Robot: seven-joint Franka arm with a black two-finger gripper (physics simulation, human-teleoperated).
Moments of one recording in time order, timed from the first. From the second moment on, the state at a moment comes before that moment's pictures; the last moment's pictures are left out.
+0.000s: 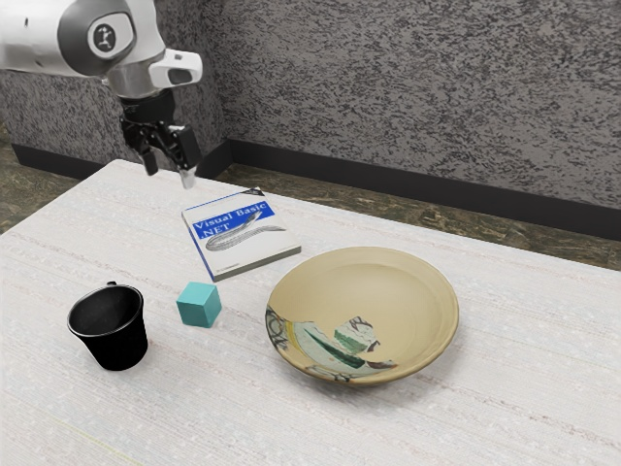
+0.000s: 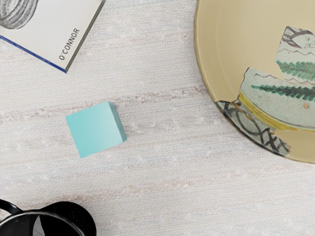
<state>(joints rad) -0.08 -0.03 0.12 -1.69 -0.01 1.67 0.19</state>
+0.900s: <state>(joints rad) -0.03 0.36 0.15 -1.87 0.06 2.19 -0.14</state>
